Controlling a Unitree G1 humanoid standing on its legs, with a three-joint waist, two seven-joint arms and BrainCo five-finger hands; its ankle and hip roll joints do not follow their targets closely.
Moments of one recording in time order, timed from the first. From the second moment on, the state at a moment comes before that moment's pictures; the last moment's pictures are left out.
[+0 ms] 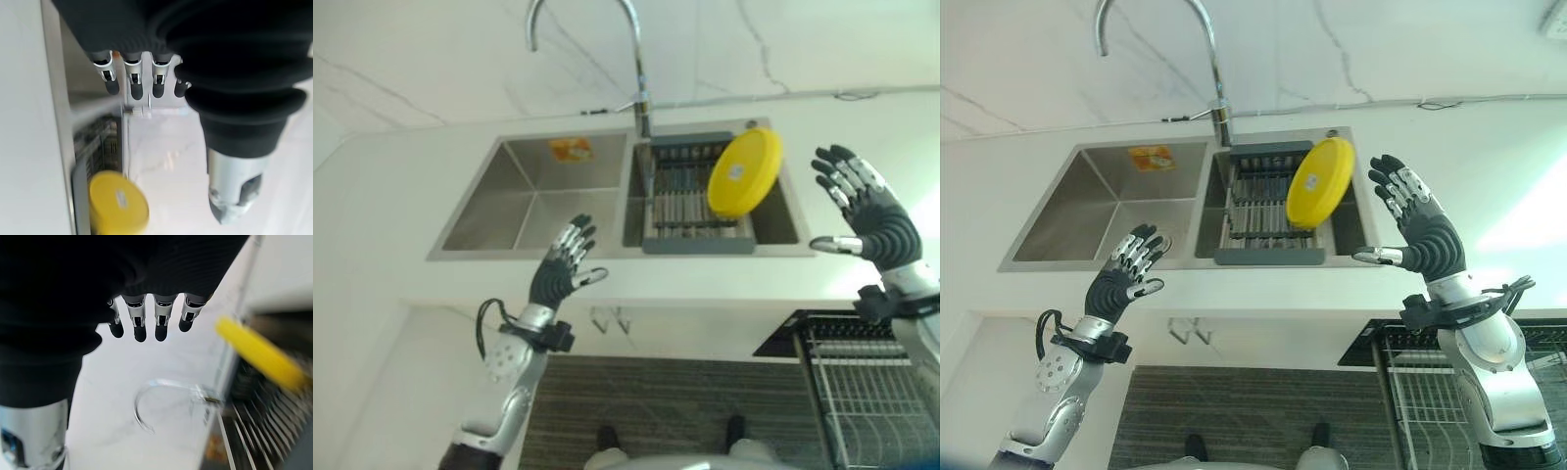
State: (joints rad) left arm 0.10 0.45 -0.11 -0.23 -0.49 -0.15 -0.06; right arm 0.10 -0.65 -0.18 -0.44 0.49 -0.07 0.15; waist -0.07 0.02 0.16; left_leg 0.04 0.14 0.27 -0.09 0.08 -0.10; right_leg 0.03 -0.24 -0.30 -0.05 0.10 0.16
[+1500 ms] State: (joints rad) left arm -0.01 0.53 -0.05 -0.30 -0.23 -0.34 0.12; right arm -0.09 -0.55 -0.12 -0.39 0.73 -0.10 0.04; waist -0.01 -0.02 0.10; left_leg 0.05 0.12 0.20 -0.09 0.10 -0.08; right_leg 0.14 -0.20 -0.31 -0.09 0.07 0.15
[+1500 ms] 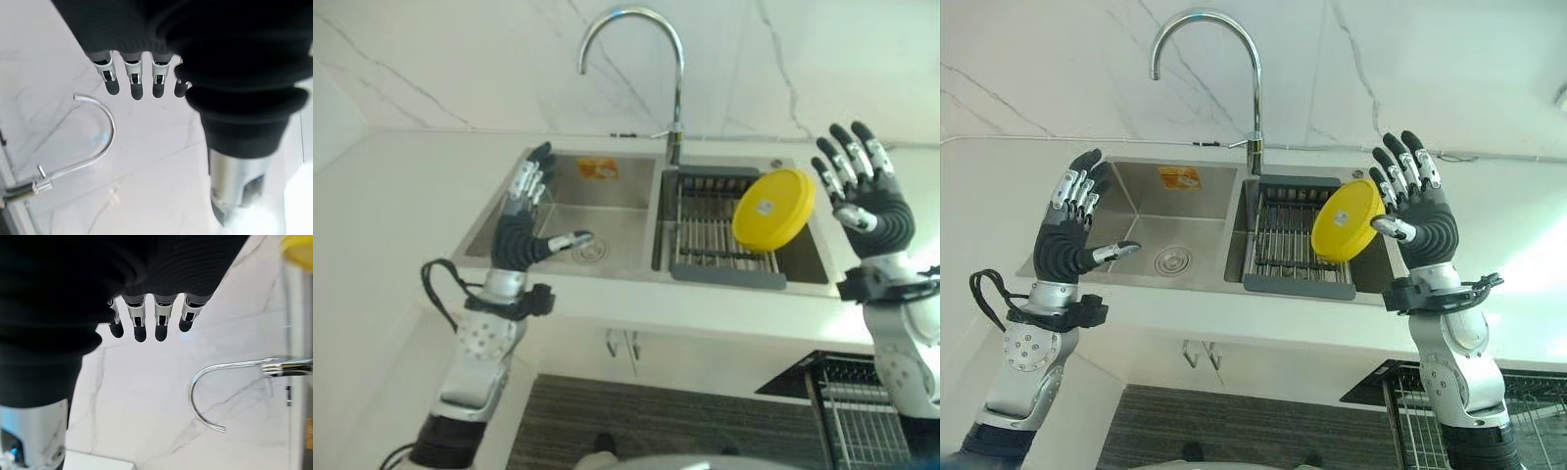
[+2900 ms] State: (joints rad) left arm 0.04 0.60 -0.05 -0.25 -0.26 -0.27 0.06; right arm -0.25 -0.70 -0.17 0.08 0.72 0.00 -0.31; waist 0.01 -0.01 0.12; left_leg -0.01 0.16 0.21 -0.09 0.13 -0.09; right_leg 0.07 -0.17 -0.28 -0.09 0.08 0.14
